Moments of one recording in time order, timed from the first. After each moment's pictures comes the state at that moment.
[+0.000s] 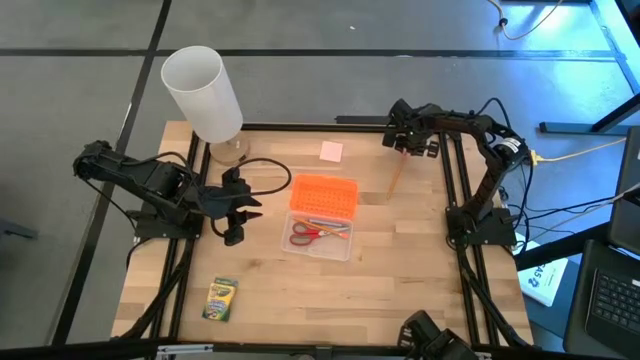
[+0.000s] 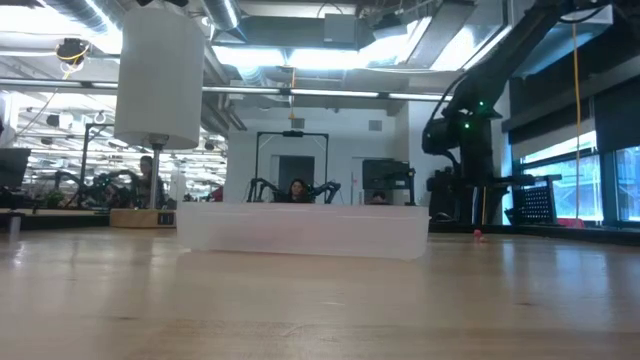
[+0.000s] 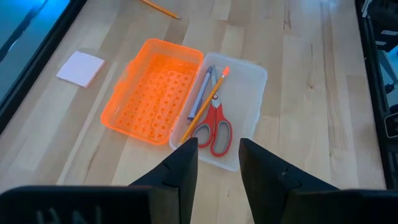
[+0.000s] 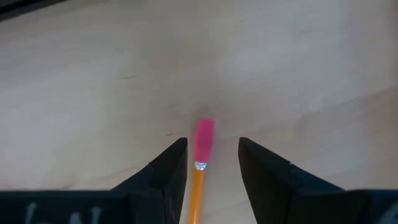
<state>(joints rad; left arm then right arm) -0.35 1.04 1.18 -0.96 -0.39 -0.44 -0.93 1.79 1.08 -0.79 0.11 0.96</state>
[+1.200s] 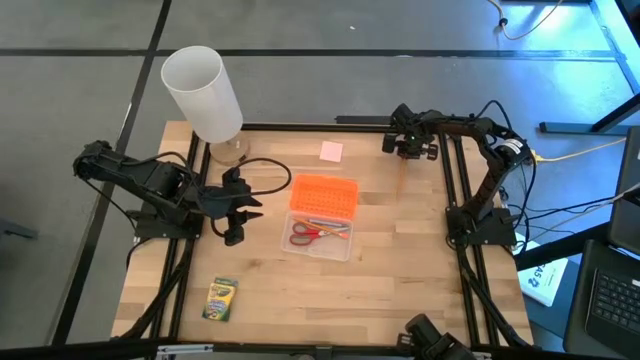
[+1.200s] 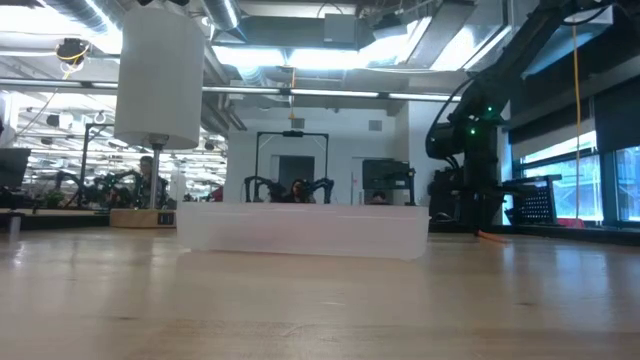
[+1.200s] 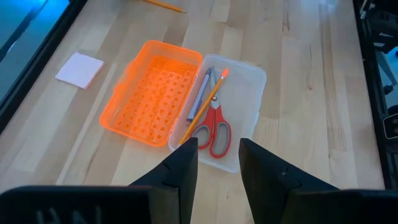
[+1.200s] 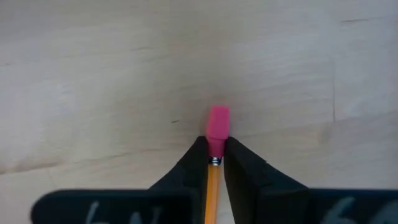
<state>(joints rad) -0.35 1.05 1.18 -0.95 -0.38 -0.44 -0.94 1.79 0.99 -0.67 0.06 0.83</state>
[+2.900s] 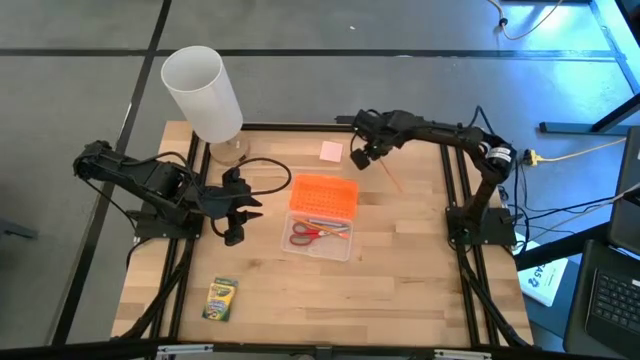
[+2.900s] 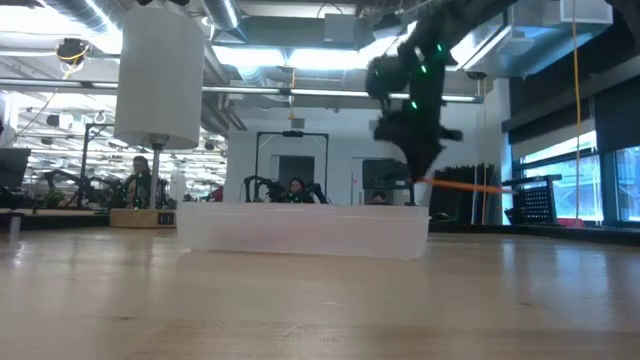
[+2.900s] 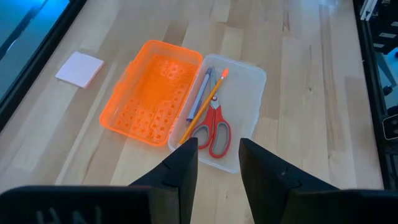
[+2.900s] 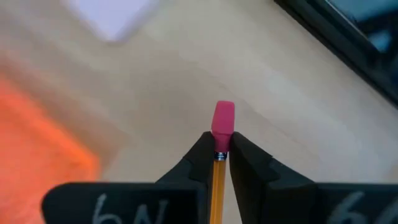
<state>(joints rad) -0.35 1.05 1.18 -0.95 -0.38 -0.44 -0.50 1.79 1.39 -0.96 0.23 0.41</state>
